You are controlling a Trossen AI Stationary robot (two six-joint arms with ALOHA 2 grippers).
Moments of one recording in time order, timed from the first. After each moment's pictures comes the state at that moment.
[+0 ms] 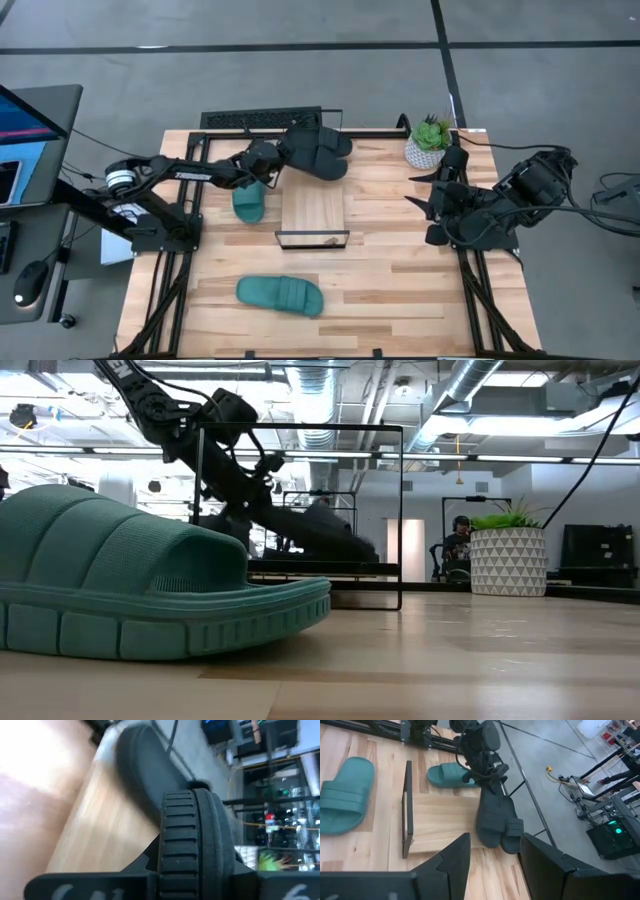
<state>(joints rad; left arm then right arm) 0.43 1.52 0.72 0.28 -0.40 -1.51 0.64 1.39 1.96 -1.57 0.88 0.32</state>
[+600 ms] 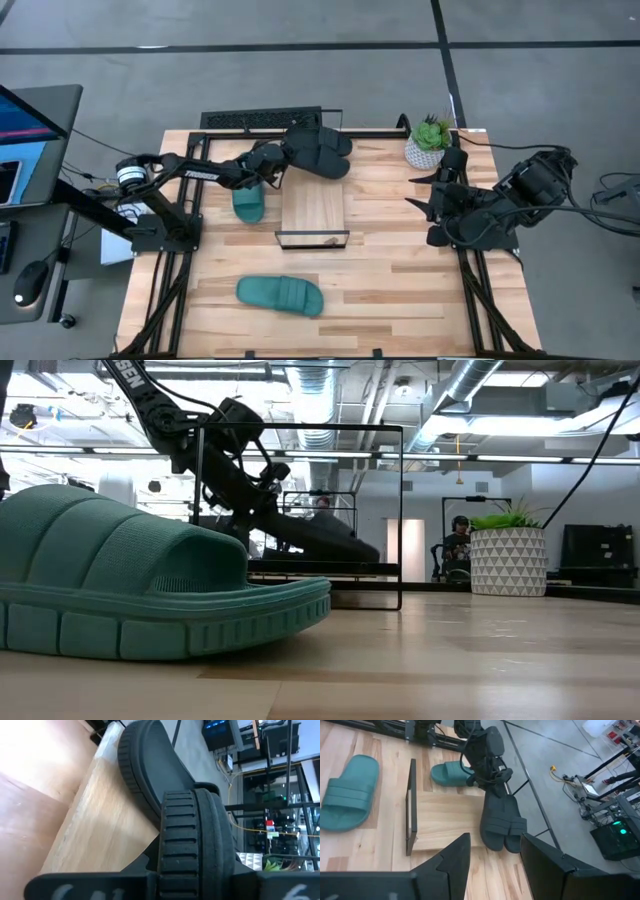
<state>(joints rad) 0.42 1.60 0.74 0.35 -0.43 -1.52 0.64 1.39 1.96 -1.57 0.86 0.31</state>
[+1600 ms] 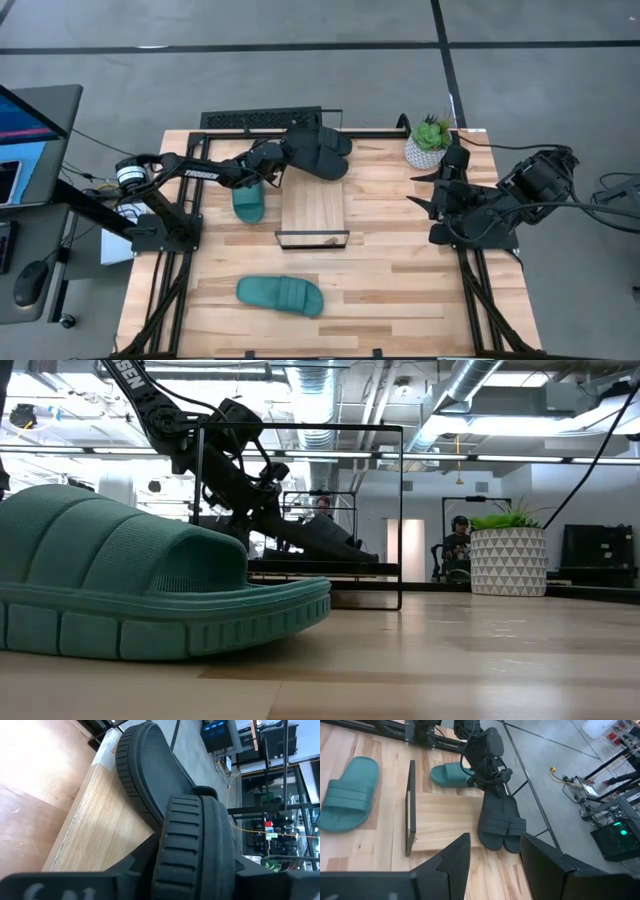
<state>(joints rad) 0.44 1.60 0.74 0.36 -0.43 -1.51 0.64 1.38 1.96 -1.57 0.86 0.31</state>
